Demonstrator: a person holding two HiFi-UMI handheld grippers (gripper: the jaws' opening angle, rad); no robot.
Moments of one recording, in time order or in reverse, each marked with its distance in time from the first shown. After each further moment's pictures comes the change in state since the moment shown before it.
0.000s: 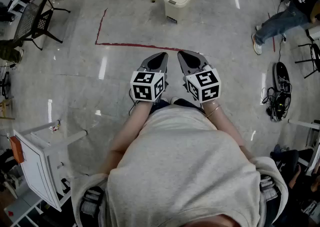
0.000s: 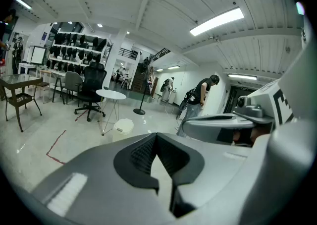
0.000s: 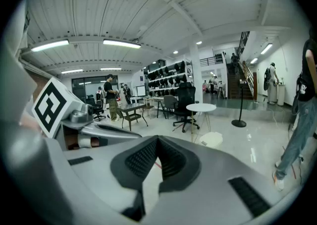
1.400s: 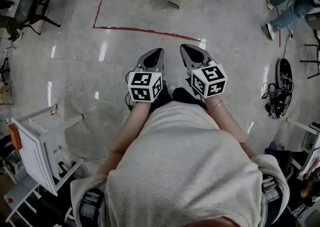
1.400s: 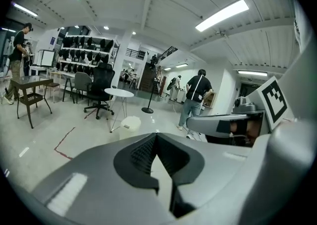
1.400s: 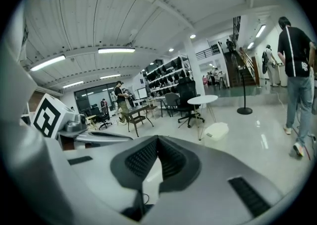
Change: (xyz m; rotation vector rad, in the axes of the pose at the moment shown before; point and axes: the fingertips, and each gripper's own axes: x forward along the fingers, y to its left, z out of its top) left arm 0.023 -0.003 -0.025 -0.015 0.001 0.117; right arm 0.001 -0.047 -0.030 0.128 -0.005 0.087
